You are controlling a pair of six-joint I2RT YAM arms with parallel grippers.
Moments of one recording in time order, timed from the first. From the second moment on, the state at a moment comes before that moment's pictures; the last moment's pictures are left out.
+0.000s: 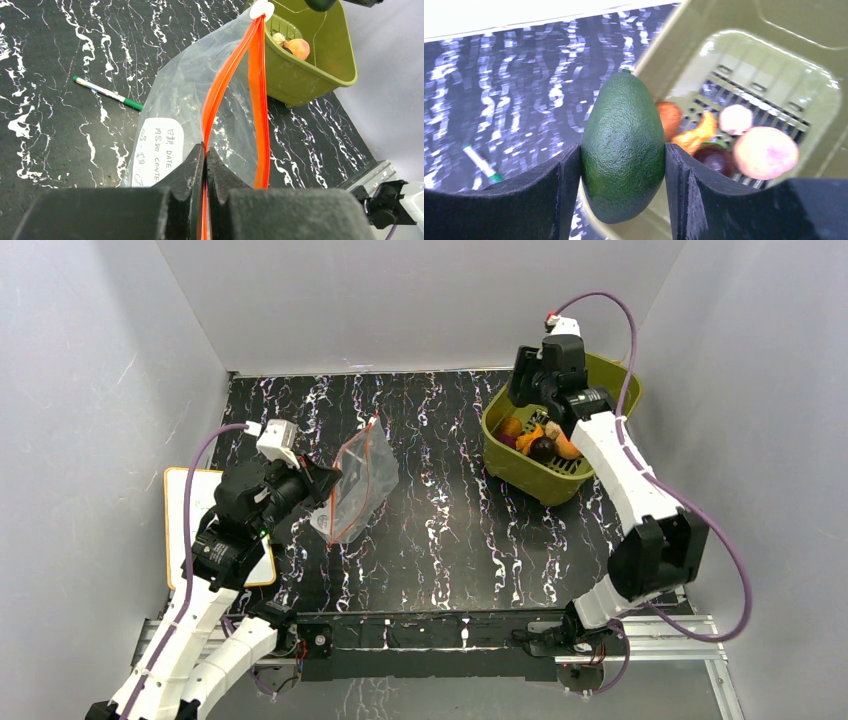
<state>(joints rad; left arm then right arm) -0.40 0.69 0.88 -0.46 0.14 -0.37 0.19 1.59 1.54 -0.46 0.13 0.28</state>
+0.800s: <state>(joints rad) -0.40 0.75 0.86 -0.42 0.14 -0.51 0.70 1.27 1.33 -0.21 -0.15 0.66</state>
